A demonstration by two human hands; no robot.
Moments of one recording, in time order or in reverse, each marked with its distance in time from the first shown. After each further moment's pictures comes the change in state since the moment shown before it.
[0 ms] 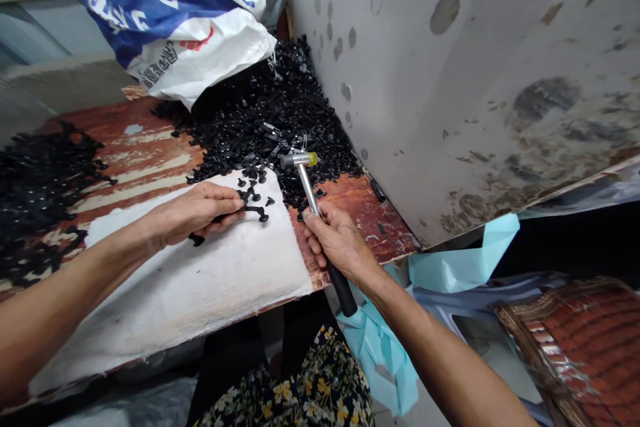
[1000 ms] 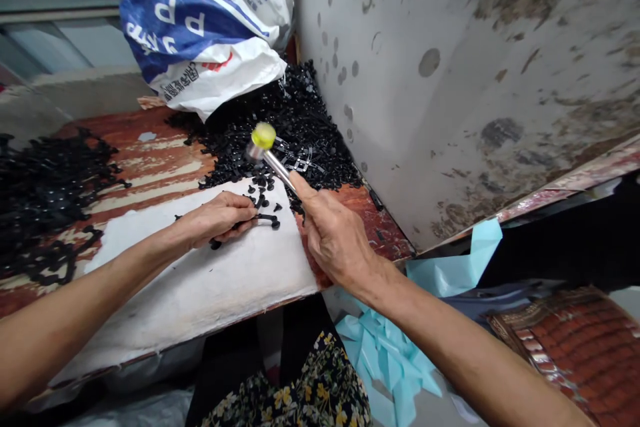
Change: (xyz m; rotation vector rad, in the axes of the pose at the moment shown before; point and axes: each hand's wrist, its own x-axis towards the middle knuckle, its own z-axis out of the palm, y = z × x) left_hand -0.005 0.004 0.007 -0.088 0.027 -0.007; right_hand -0.014 -0.034 0.007 -1.072 0.121 -0.812
